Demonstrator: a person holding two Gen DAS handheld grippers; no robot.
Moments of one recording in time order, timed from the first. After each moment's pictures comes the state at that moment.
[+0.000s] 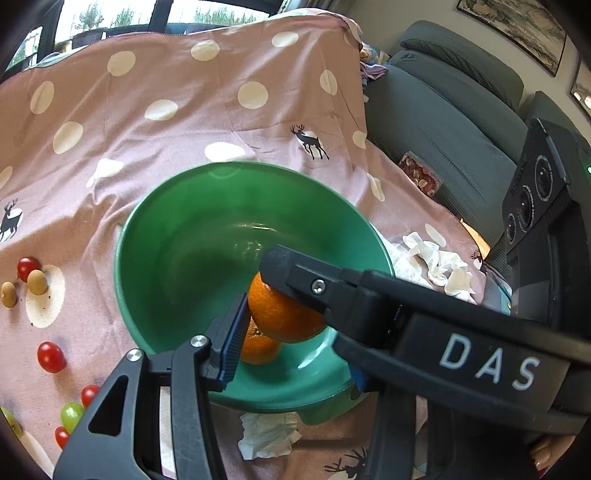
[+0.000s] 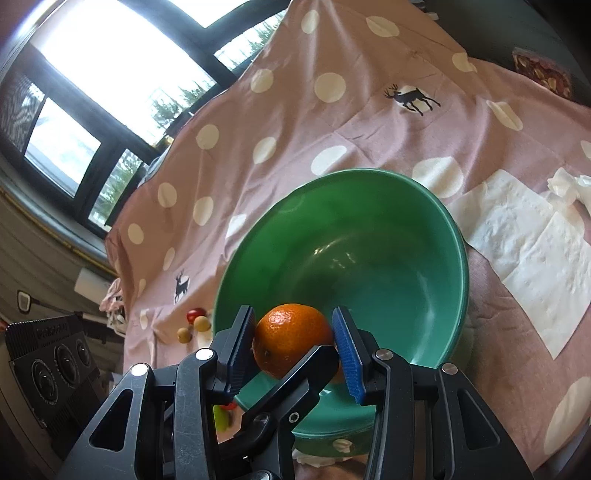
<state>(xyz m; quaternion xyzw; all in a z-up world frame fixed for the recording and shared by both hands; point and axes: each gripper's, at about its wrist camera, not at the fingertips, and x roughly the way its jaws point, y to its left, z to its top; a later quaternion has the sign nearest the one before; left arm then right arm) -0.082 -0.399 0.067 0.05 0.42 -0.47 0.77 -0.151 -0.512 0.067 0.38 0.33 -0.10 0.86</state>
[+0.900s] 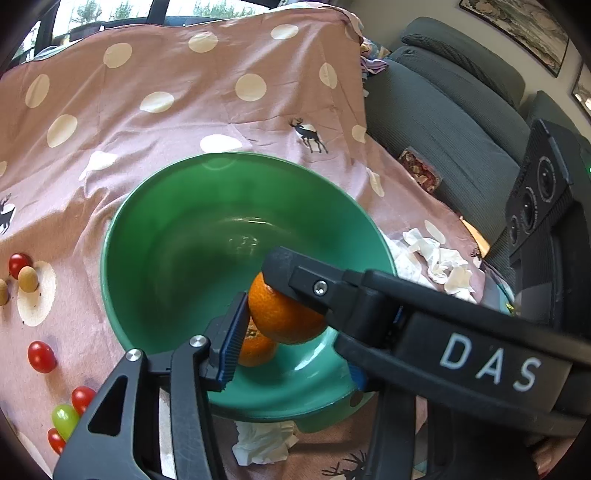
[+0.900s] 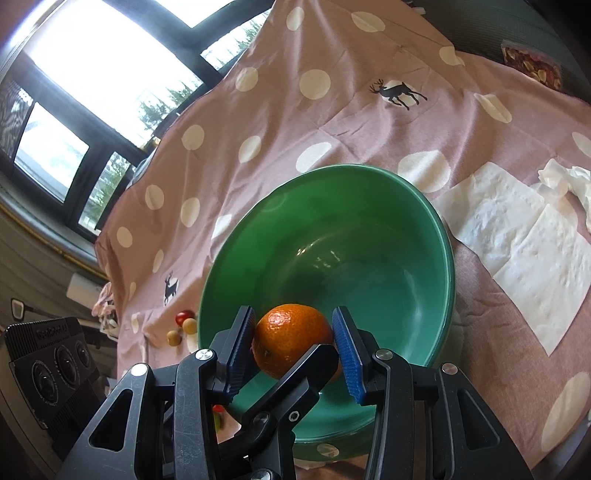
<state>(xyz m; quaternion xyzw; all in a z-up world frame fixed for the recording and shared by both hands) -0.080 -0.405 0.060 0.05 0.43 -0.47 0.77 -0.152 -0.518 0.061 0.38 0.34 -0.12 0.85</state>
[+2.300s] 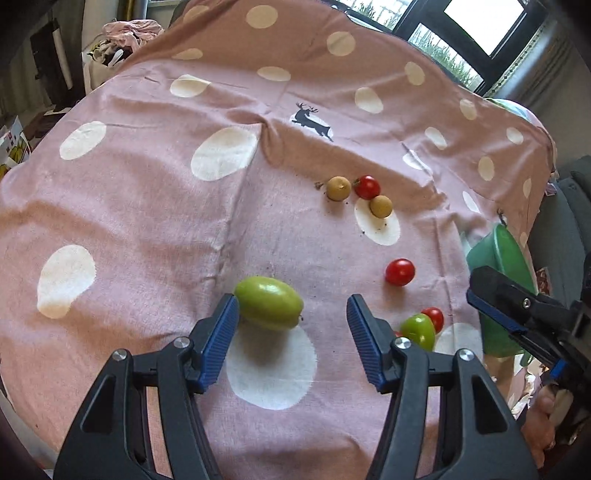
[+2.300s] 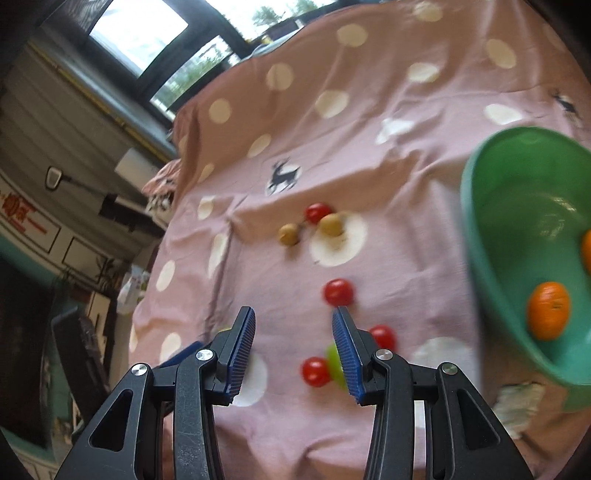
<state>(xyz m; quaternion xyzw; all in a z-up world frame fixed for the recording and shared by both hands) -0.020 -0.124 0.032 -0.09 0.50 -0.16 0.85 -0.070 -0.351 0.070 0.27 0.43 0.08 0.86</state>
